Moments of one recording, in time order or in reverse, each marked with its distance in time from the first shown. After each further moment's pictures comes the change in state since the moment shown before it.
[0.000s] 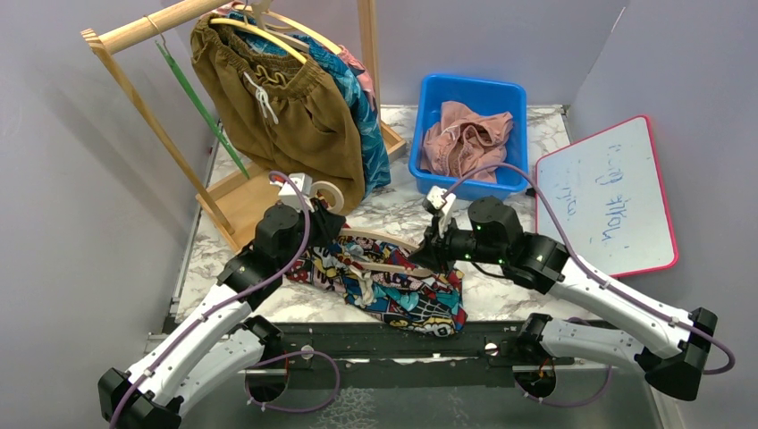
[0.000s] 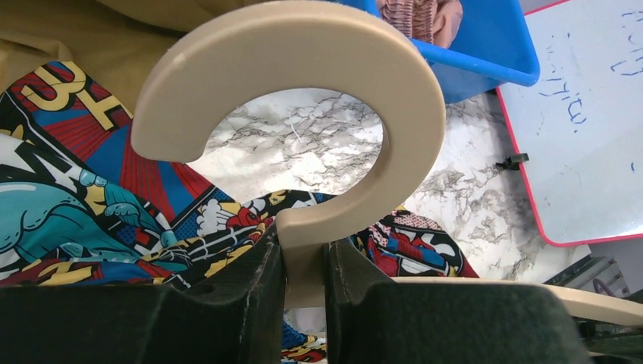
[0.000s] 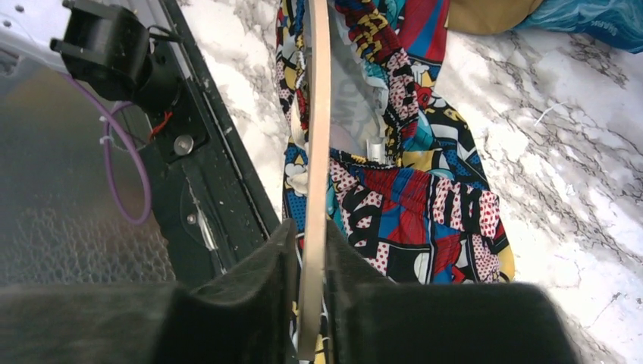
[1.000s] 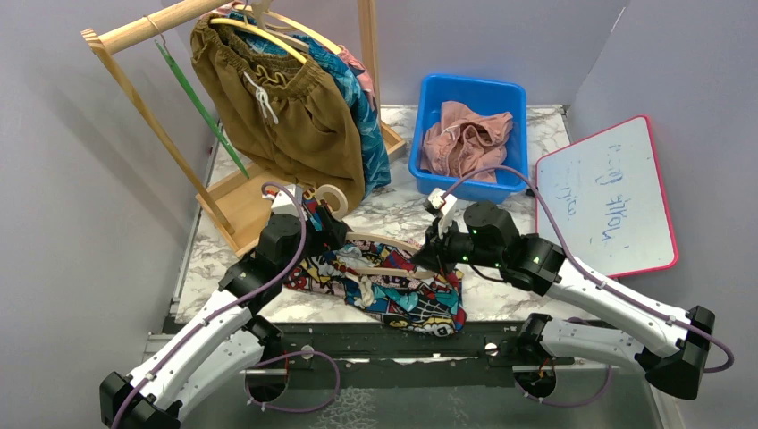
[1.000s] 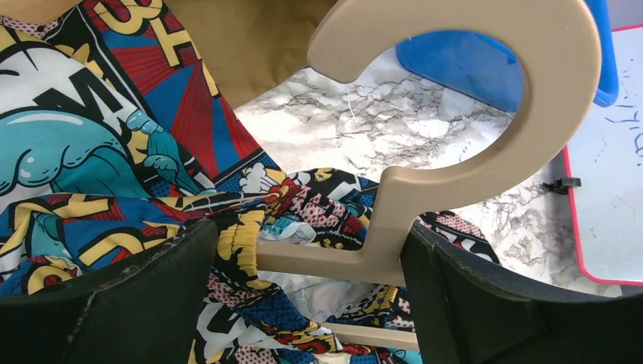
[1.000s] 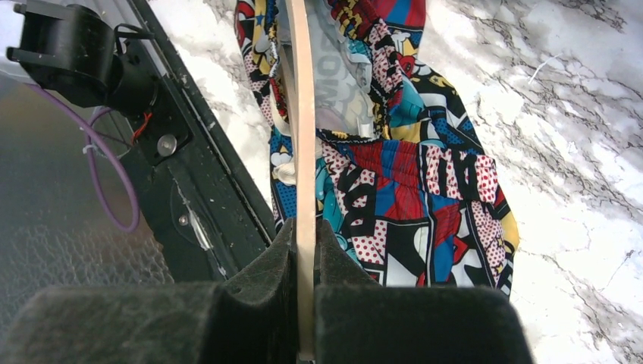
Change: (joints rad) left arm 0.000 -0.039 -0.079 -0.074 -0.109 -0.108; right arm 0.002 -0.002 -0.039 -0.015 0.087 0.067
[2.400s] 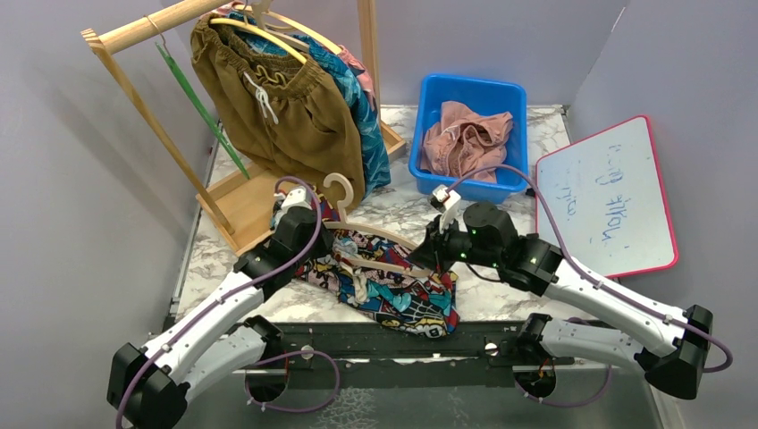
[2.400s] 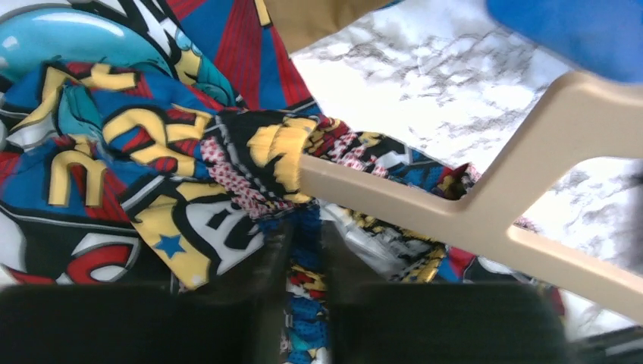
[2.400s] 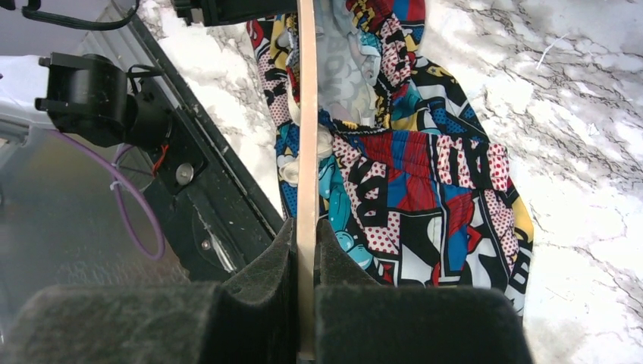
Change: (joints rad) left arm 0.002 0.156 0.037 -0.100 -0.027 -0.038; right arm 0.005 0.007 -0.024 0.052 0.022 0.135
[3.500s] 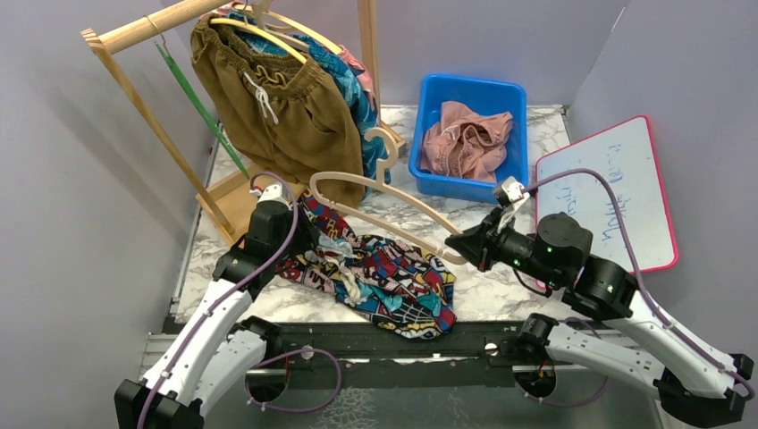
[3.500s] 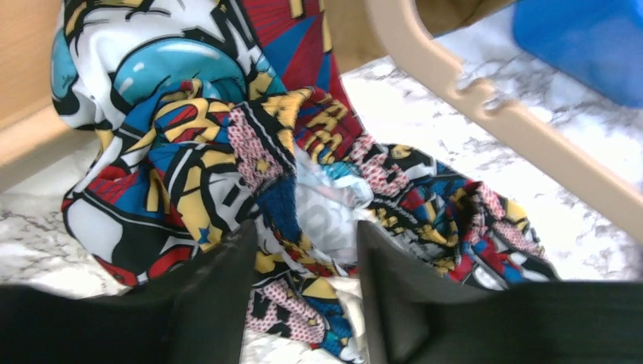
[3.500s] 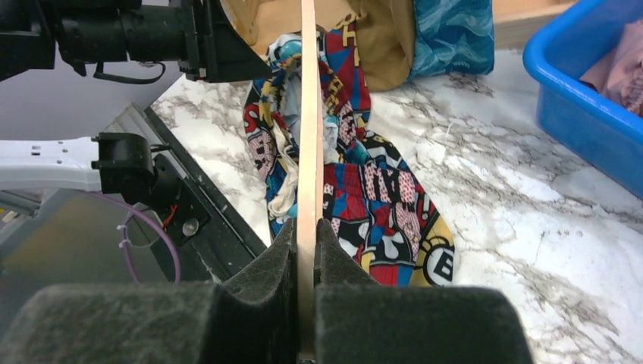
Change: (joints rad) left arm 0.234 -0.070 0.021 -0.100 0.130 0.116; right arm -0.002 -0.314 0.102 -0.190 0.175 -0.023
